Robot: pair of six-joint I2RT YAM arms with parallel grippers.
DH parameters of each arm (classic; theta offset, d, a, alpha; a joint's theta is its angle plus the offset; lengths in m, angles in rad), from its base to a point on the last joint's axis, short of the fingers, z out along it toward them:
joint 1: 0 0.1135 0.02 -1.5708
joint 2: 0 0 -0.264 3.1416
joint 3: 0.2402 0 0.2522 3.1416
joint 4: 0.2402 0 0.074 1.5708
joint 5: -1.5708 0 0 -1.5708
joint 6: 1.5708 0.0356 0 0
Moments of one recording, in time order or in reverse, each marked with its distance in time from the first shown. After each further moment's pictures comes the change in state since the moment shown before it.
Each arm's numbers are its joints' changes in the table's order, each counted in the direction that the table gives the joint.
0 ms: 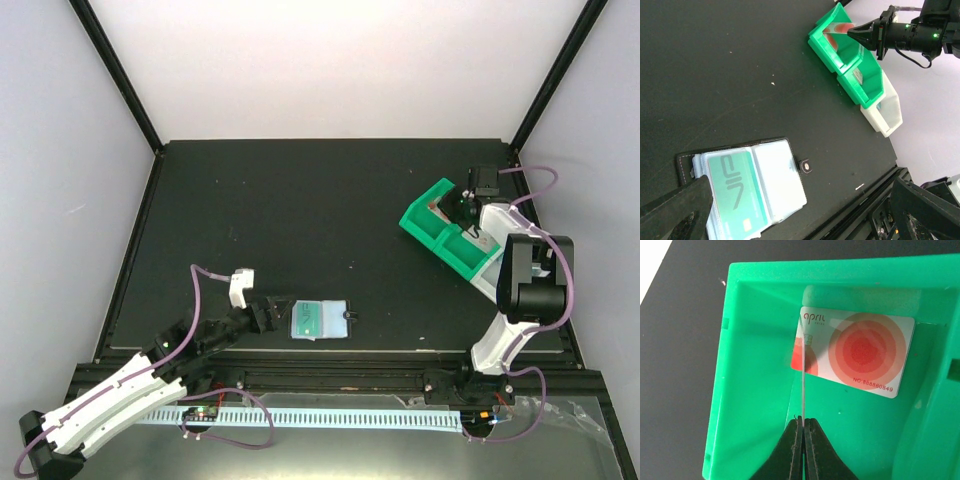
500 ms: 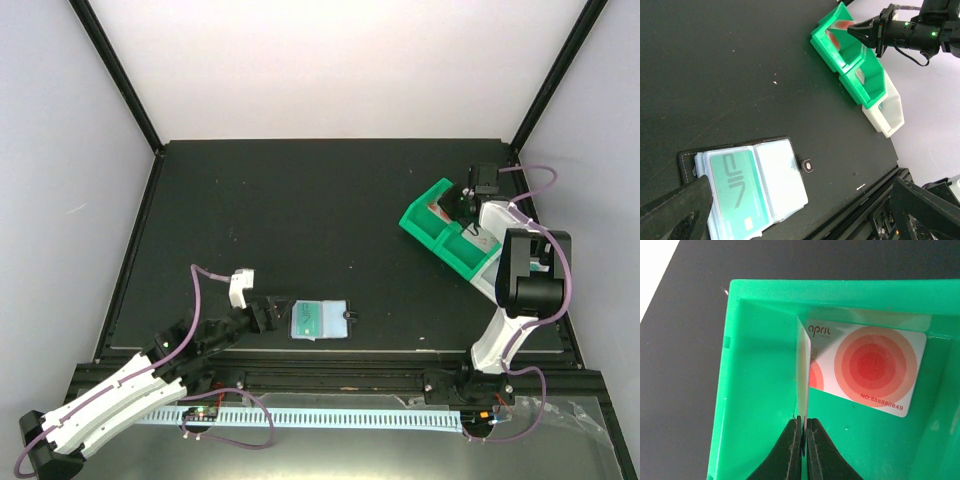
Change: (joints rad) left arm 0.000 0.002 0.000 0.008 0.003 -0.008; right arm -0.010 0.048 0.031 -0.029 0.015 0.017
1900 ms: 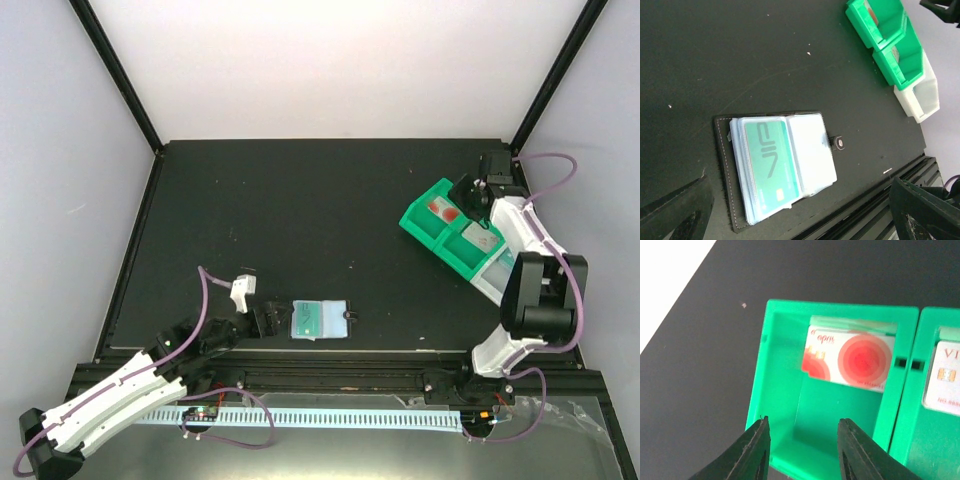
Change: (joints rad) left arm 0.000 0.026 0.001 0.113 -0.008 -0.019; right arm -0.004 -0.118 0.100 0.235 -0.089 -0.018
